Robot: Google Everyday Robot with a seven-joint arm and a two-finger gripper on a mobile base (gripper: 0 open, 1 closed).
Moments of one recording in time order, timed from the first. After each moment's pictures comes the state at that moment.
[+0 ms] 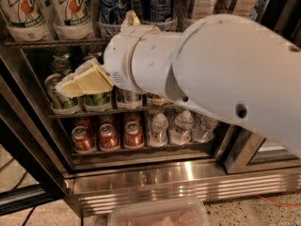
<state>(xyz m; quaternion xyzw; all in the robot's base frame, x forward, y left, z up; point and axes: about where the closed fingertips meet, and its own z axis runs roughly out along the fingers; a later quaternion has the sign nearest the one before) 0.484 0.088 1.028 -0.43 0.66 0.12 0.60</state>
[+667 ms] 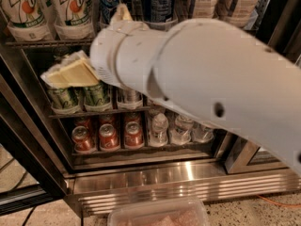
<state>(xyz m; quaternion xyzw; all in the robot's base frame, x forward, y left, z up) 0.490 0.107 1.040 -0.41 0.65 0.13 0.63</state>
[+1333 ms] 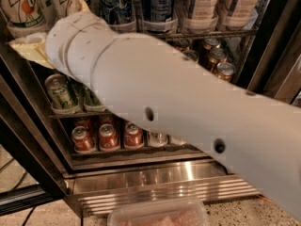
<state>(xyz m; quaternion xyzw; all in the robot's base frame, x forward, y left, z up) 0.505 0.168 1.068 -0.36 0.61 0.13 0.69</state>
